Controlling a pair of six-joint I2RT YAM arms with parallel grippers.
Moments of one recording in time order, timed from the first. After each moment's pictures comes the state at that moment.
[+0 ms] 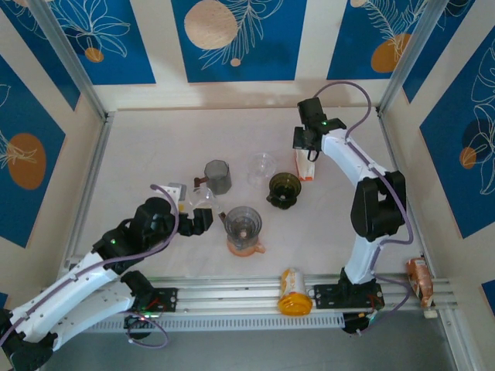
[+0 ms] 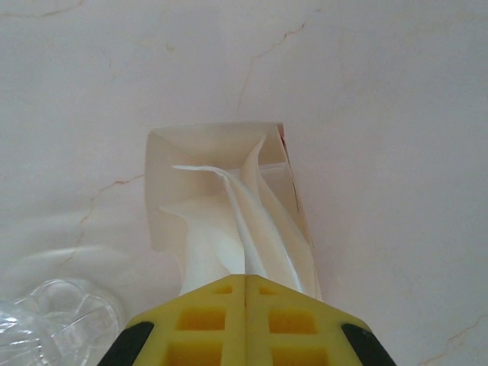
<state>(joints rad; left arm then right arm) -0.77 0.66 0.65 -0.54 -0.13 -0.55 0.28 1.82 1.57 -0.72 0.22 0.34</state>
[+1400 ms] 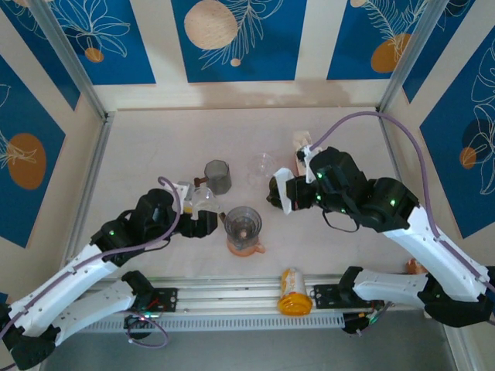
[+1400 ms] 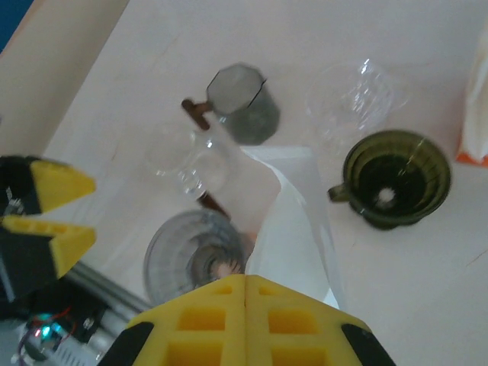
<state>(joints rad) -0.76 0.75 0.78 -0.68 0.07 -0.55 0.93 1.04 1.47 -1.15 0.15 0.59</state>
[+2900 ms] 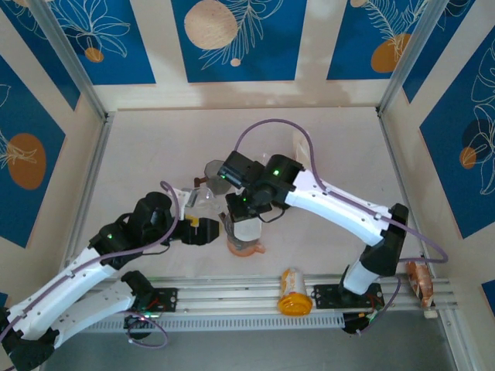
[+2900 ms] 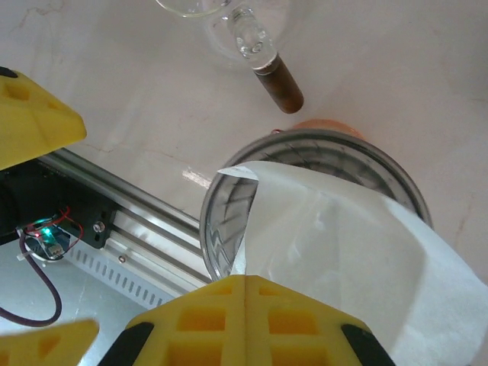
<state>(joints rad) -0.76 0.71 0.75 -0.67 0.23 -0.60 1.06 1.64 1.72 -1.28 -0.05 0.70</state>
